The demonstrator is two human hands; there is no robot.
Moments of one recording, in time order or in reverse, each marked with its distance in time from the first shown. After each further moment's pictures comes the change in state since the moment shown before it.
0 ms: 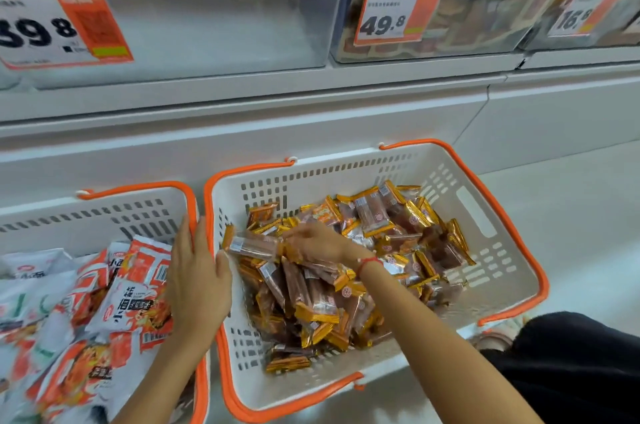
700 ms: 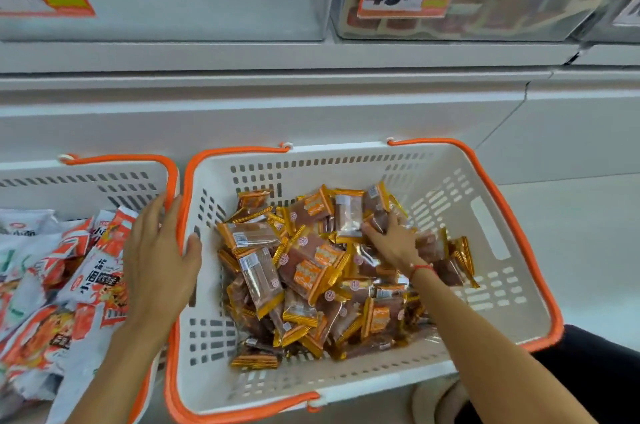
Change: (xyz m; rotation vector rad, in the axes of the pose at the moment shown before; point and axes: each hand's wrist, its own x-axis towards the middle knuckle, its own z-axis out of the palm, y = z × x) left_hand 0.000 0.007 -0.002 0.105 0.094 -0.079; right_hand -0.004 0.132 -0.074 -0.131 0.333 0.360
